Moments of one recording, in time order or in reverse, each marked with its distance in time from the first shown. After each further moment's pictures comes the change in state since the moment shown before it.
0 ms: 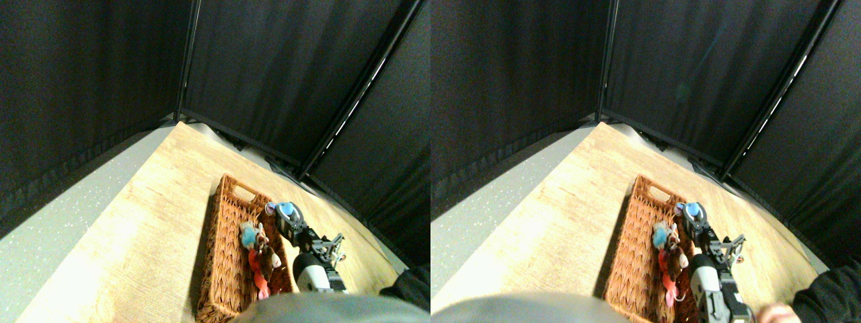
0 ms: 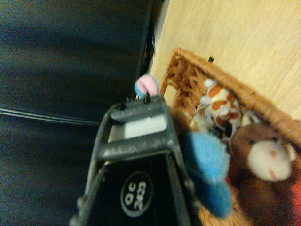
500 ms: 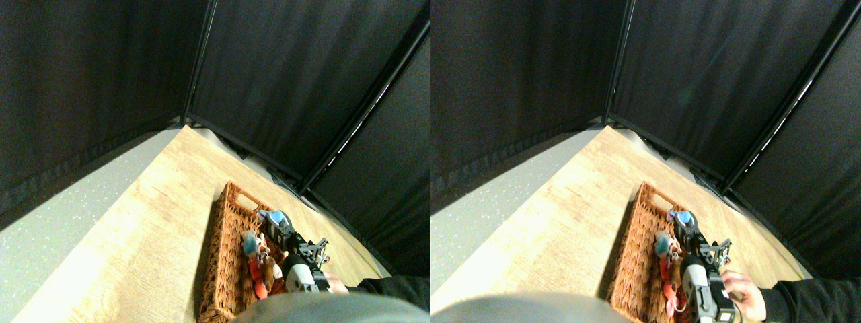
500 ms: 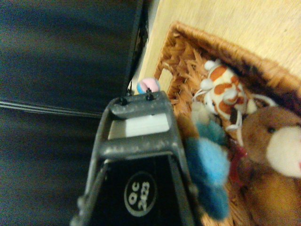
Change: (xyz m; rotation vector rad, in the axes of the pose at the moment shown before) right arm 0.014 -0.011 -0.015 0.021 0.078 -0.062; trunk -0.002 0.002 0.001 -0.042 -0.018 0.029
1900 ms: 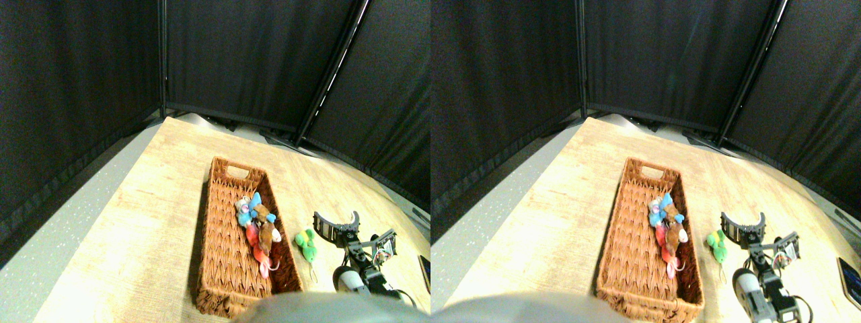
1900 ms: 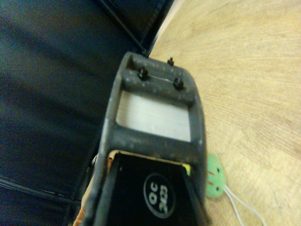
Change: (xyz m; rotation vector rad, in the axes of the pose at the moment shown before) right arm -0.060 -0.092 0.125 0.152 -0.507 -0.074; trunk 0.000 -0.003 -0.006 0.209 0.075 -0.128
